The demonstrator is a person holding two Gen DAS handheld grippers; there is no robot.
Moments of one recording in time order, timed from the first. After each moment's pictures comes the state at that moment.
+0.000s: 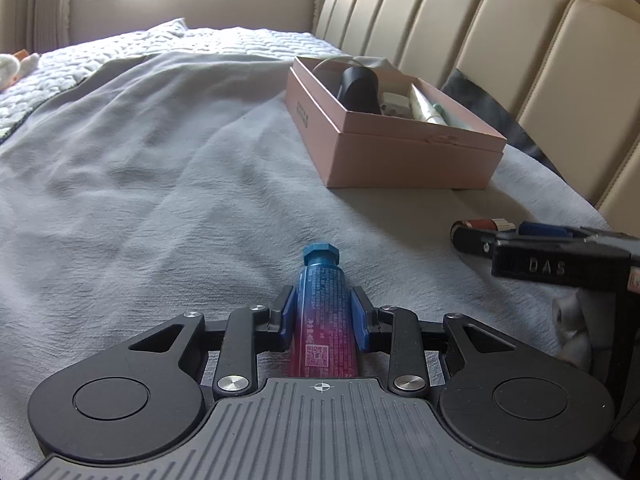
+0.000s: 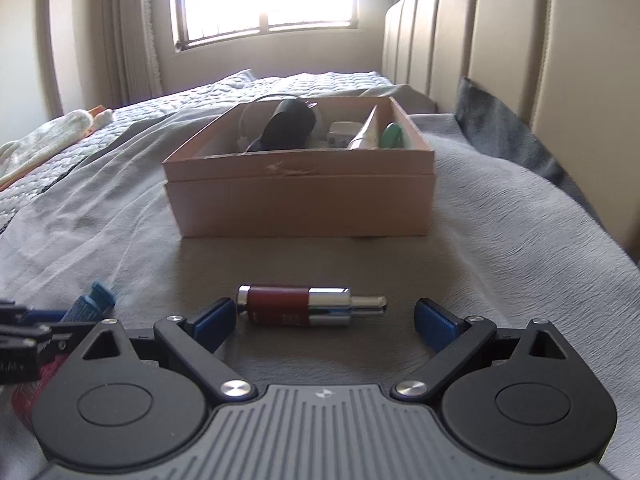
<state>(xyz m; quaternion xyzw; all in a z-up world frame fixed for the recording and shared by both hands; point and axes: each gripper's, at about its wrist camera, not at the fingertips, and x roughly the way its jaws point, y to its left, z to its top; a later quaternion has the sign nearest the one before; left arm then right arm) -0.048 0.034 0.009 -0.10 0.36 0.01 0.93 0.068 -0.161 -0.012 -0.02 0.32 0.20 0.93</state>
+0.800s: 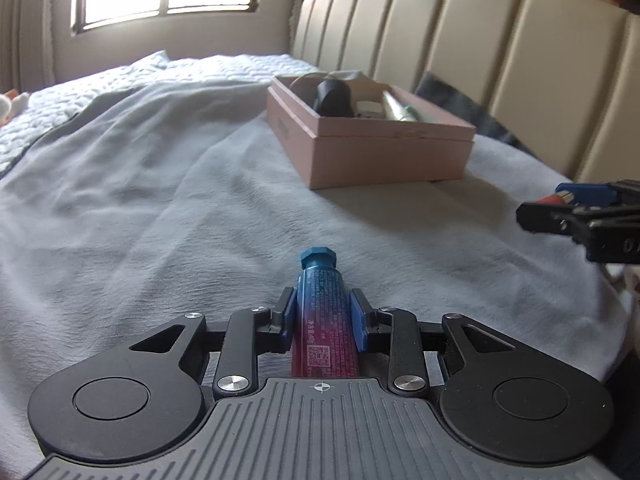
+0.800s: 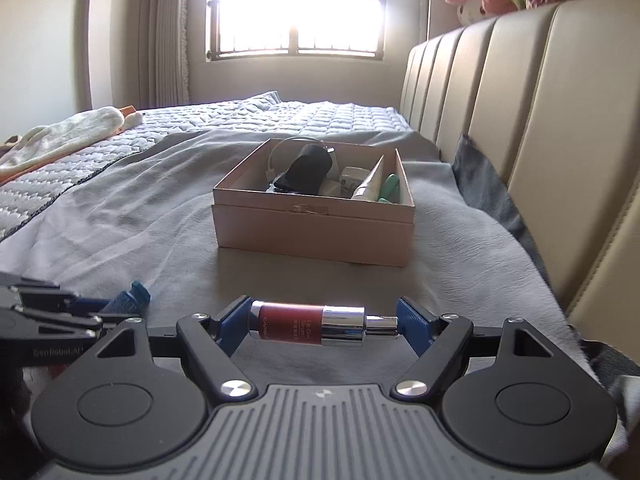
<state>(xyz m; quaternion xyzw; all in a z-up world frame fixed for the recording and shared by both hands) -0.077 0.022 0.011 -0.05 0.33 -0.02 0.94 -0.001 -0.198 0.033 -0.08 0.26 0.24 0.93</state>
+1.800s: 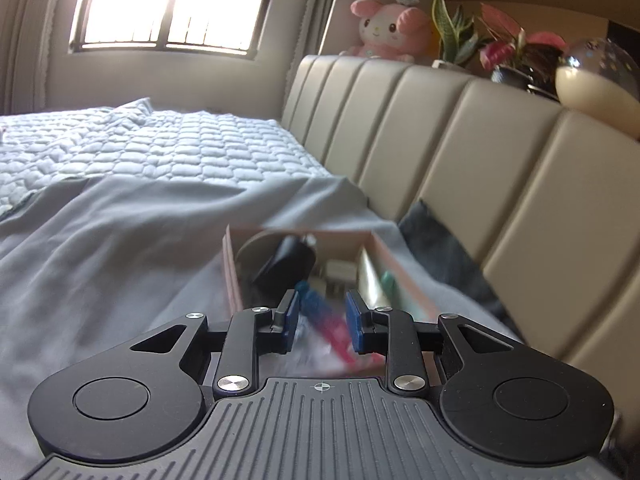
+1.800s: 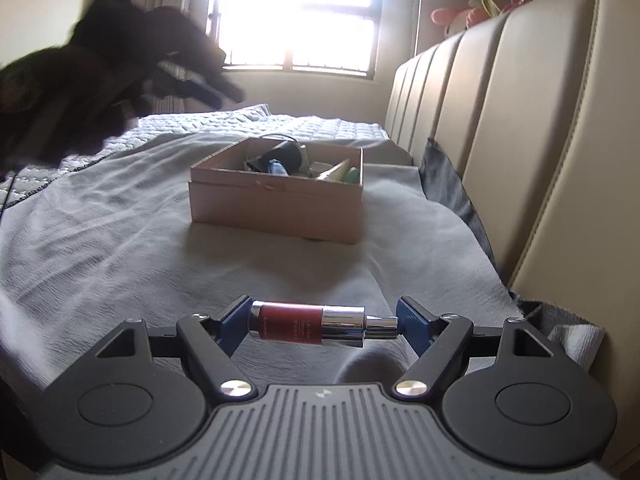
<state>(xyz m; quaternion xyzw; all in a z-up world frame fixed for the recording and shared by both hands) 0.049 0.018 0.107 -0.11 0.26 -0.02 0.96 -0.019 -0.250 0.011 -0.08 0.24 0.22 0.94</state>
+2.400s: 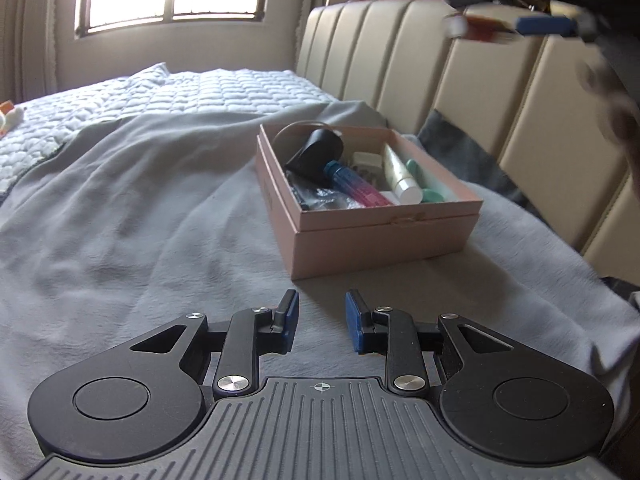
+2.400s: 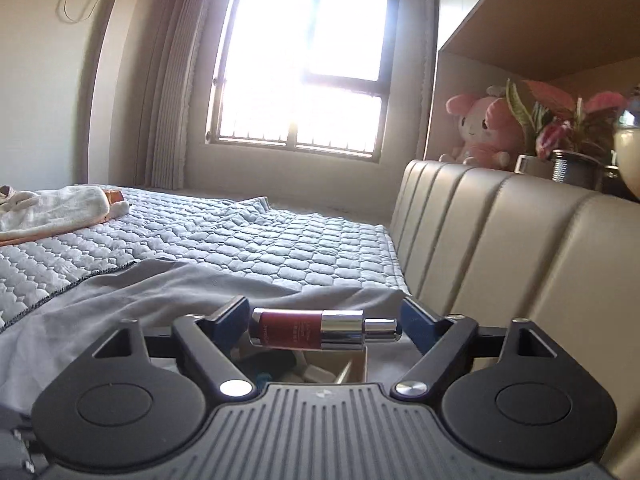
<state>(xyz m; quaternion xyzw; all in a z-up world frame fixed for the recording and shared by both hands) -0.007 0.012 0.054 -0.06 0.33 0.01 0.94 0.125 -0.149 0.182 -0.08 0.15 0.24 0.96</state>
